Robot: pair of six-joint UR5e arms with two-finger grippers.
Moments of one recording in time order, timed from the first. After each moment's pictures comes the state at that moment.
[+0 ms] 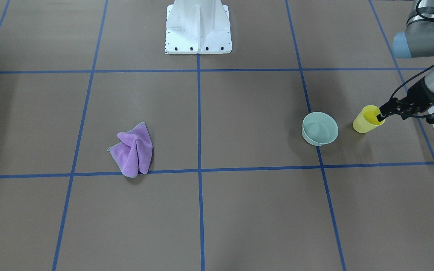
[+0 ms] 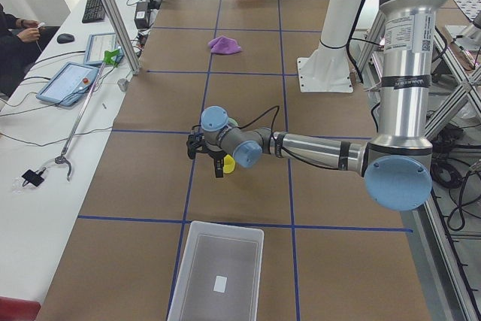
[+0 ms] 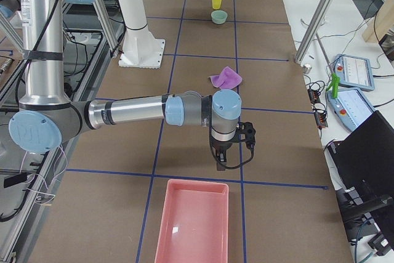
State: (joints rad) left arm -1.09 -1.56 -1.65 -2.07 -2.31 -0.80; right arm 1.57 -1.61 1.77 -1.70 2.31 -0.04
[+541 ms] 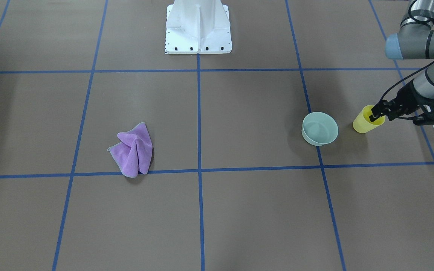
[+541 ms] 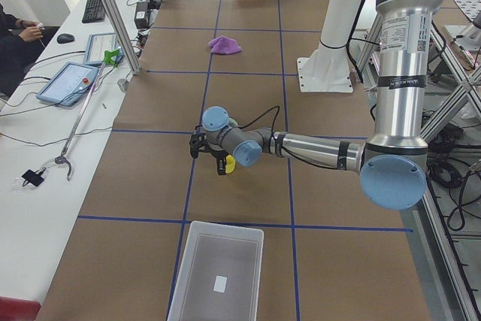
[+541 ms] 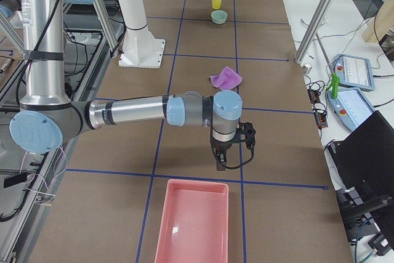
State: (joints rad) left arm -1.05 -1.56 -1.64 -2.07 -2.31 -0.80; right arm 1.56 -1.61 1.77 -1.70 2.31 -0.04
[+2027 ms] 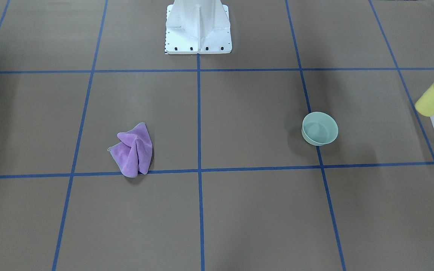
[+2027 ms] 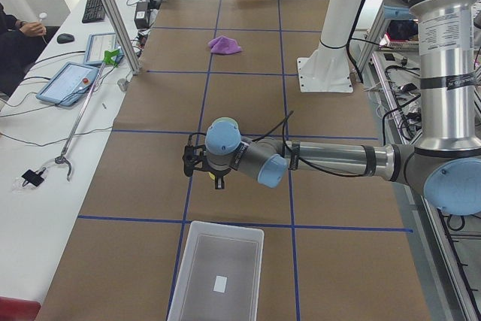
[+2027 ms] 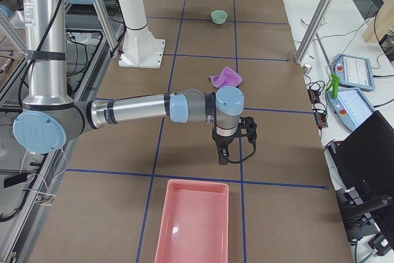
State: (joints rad) left arm -1.54 -1.43 -1.74 -1.88 -2.49 -0.34; right arm 1.53 -1.59 1.79 -1.70 2.35 -0.03
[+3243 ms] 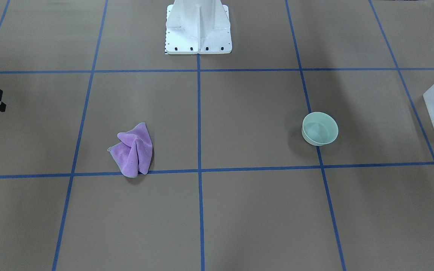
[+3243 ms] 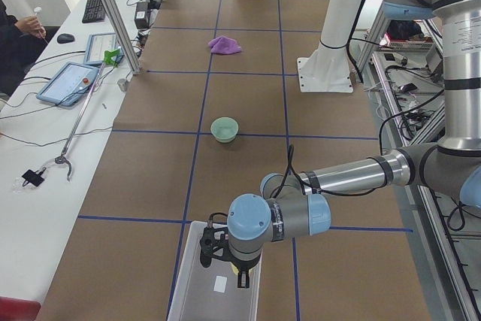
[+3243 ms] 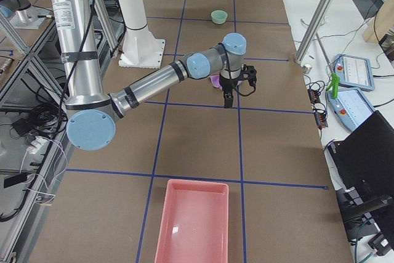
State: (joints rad) left arm -1.78 -1.39 -1.56 -1.66 -2.24 0.20; right arm 1.17 -1.43 1.97 -1.69 2.31 0.47
